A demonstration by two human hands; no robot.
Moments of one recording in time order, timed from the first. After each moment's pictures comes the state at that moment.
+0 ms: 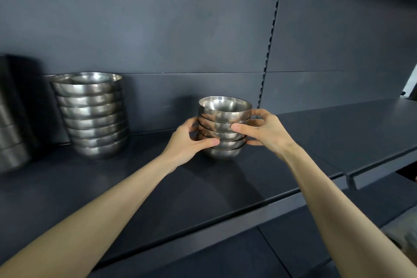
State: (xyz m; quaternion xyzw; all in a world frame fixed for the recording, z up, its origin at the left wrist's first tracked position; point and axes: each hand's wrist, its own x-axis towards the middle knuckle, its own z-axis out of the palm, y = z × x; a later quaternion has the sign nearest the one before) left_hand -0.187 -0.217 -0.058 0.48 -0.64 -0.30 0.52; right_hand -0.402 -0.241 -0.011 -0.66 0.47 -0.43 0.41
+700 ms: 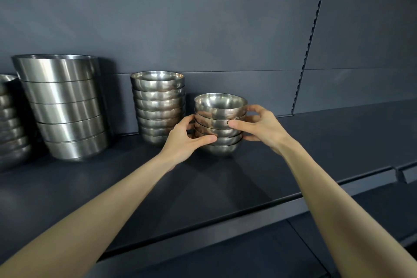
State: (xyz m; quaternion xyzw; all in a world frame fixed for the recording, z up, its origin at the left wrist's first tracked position) left_hand -0.071 -0.151 -0.060 0.52 -0.62 -0.25 0.53; right_hand -0.284 -0.201 -0.017 -0.70 0.40 -0.41 0.44
